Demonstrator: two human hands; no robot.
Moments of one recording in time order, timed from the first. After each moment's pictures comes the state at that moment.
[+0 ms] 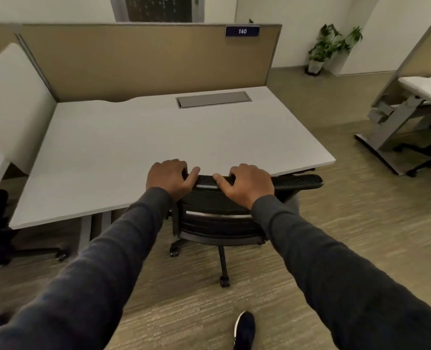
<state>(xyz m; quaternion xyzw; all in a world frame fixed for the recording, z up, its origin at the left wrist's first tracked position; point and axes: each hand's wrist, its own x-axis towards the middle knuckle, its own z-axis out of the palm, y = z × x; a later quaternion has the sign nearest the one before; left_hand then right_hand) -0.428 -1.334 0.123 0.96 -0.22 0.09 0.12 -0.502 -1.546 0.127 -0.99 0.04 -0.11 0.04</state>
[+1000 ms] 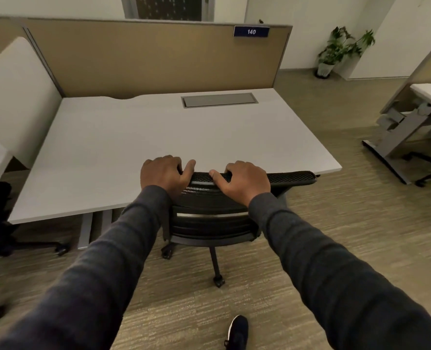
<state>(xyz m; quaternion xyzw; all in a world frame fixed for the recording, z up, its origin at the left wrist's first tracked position) -0.419 -1.336 0.130 0.97 -0.14 0.11 0.13 -0.475 -1.546 0.132 -0.99 0.01 -0.10 0.06</state>
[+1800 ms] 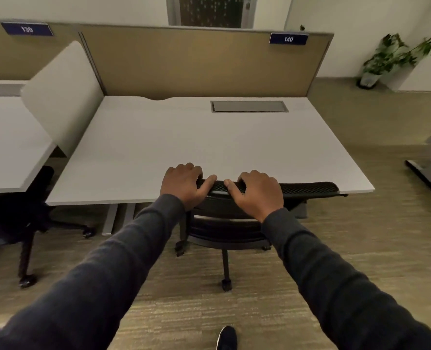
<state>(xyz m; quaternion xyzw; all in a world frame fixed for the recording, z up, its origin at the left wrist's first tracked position) -0.435 -1.342 0.129 0.98 -0.15 0.08 0.11 -0.474 -1.550 0.131 -0.99 -0.02 -0.10 0.08</state>
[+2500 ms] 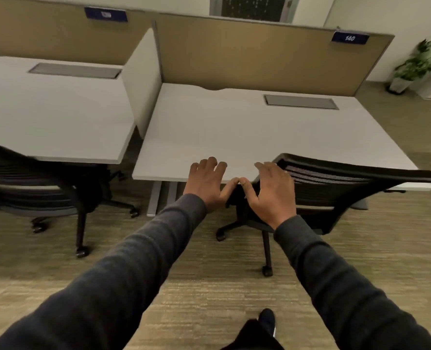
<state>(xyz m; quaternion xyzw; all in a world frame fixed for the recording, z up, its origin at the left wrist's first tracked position) -0.507 -1.086 0.117 0.97 -0.18 0.08 0.12 -0.547 -1.270 0.132 -0.98 -0.02 -0.13 0.13</state>
